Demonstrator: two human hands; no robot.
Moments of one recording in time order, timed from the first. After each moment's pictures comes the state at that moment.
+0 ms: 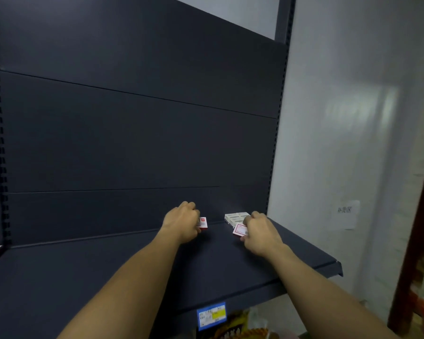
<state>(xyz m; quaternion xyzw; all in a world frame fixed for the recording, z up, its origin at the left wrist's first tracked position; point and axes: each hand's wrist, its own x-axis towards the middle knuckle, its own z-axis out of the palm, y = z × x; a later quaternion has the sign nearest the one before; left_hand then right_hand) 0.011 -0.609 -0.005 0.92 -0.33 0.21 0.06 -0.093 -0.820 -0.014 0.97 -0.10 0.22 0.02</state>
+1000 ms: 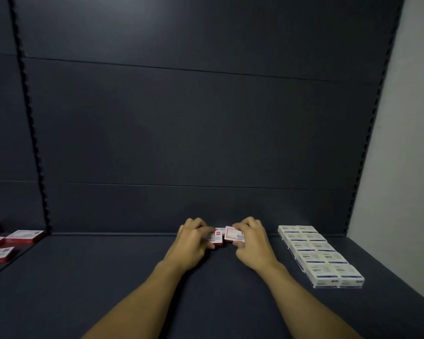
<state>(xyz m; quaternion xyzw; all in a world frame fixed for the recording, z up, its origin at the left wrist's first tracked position) 0.113 -0.596 -0.096 0.91 -0.24 0.25 0.24 0.100 -0.800 -0.087 0.93 0.14 0.26 -0.22</state>
